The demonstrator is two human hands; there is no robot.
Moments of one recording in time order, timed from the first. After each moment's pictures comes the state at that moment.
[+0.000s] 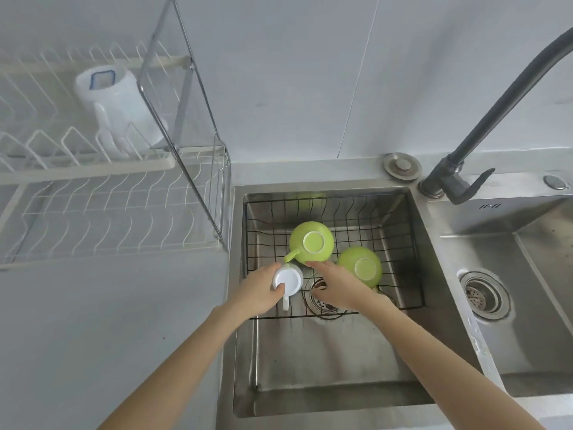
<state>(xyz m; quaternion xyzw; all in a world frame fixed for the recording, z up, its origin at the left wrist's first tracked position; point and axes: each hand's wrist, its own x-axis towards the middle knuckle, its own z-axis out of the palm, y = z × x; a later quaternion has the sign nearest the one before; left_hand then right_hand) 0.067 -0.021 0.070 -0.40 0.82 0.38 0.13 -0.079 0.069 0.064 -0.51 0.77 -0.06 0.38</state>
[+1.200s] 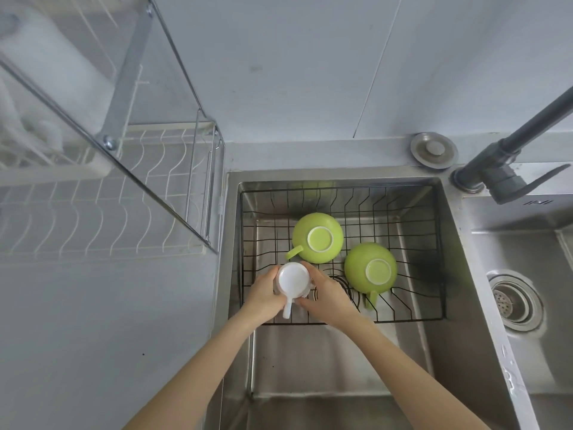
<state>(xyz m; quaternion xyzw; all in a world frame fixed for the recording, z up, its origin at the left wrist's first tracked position) 0.045 -0.030 0.005 -0.50 0.67 0.55 0.07 -0.073 0.054 -0.012 -0.42 0.77 -0.22 0.43</state>
